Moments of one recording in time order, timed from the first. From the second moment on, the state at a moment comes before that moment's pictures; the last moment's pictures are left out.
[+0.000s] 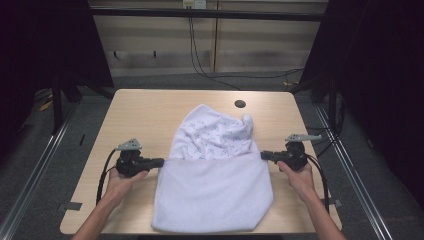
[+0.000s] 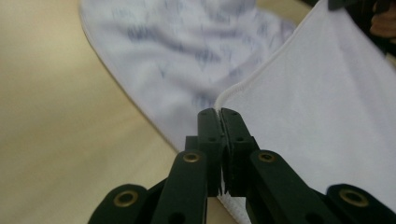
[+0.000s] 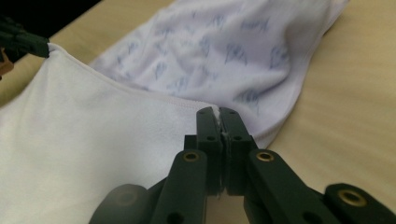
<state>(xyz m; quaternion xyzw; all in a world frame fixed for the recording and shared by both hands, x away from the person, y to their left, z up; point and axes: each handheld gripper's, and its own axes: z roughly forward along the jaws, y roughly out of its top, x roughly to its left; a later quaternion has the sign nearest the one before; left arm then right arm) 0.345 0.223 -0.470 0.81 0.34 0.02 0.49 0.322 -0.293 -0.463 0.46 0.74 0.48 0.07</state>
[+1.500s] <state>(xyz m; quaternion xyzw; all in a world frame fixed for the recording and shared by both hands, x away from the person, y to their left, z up) 0.169 0.257 -0.426 0.76 0.24 -0.05 0.60 0.099 -0.317 -0.397 0.39 0.73 0.55 0.11</state>
